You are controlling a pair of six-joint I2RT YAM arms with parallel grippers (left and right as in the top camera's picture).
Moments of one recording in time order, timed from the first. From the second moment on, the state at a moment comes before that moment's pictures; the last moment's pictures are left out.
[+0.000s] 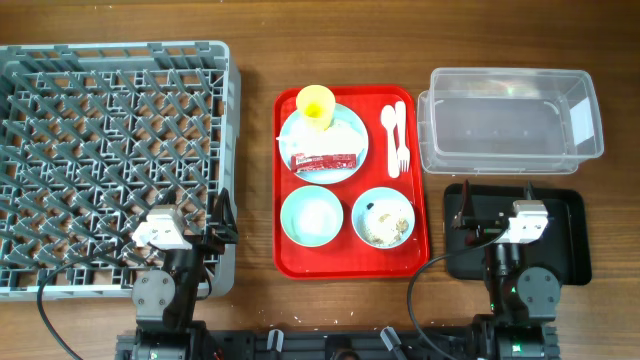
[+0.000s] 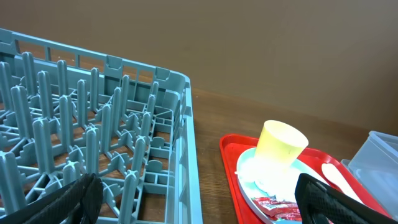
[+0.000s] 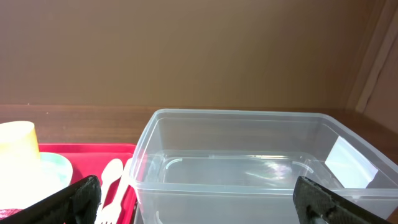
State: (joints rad) left arm -0.05 0.01 0.01 -0.07 0.04 -0.29; right arm -0.02 0.01 0.01 0.00 0.01 -0.03
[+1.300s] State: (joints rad) left arm -0.07 1.60 1.62 -1.35 -0.01 -0.58; right arm -0.02 0.02 0.01 0.00 0.01 -0.04
